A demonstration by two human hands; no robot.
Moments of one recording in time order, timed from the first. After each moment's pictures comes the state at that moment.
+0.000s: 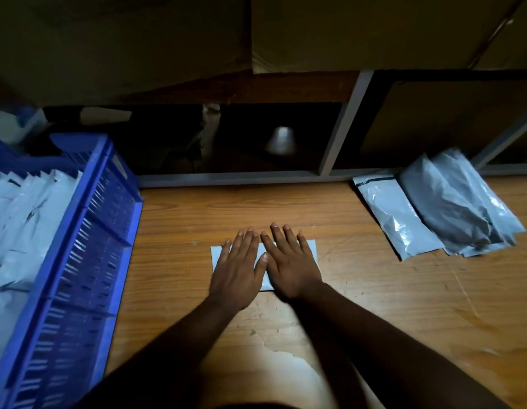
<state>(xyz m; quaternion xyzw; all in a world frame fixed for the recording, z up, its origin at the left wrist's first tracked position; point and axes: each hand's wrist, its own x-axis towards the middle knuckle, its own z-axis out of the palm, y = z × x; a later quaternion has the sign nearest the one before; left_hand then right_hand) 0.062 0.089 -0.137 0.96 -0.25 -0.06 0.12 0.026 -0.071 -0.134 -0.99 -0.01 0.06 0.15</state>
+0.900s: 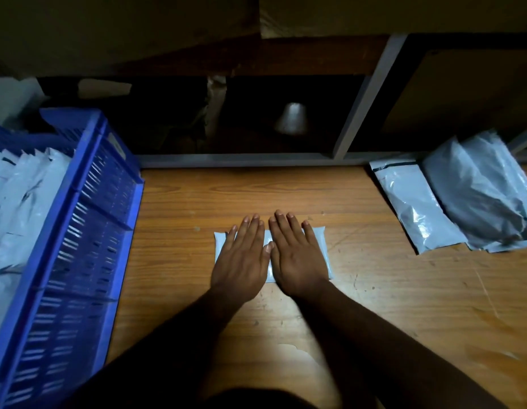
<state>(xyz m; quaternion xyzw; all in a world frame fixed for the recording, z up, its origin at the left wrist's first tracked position) 0.063 0.089 -0.148 0.96 -0.28 -0.02 0.07 0.023 -0.067 -0.147 -0.99 -0.02 0.00 0.11</state>
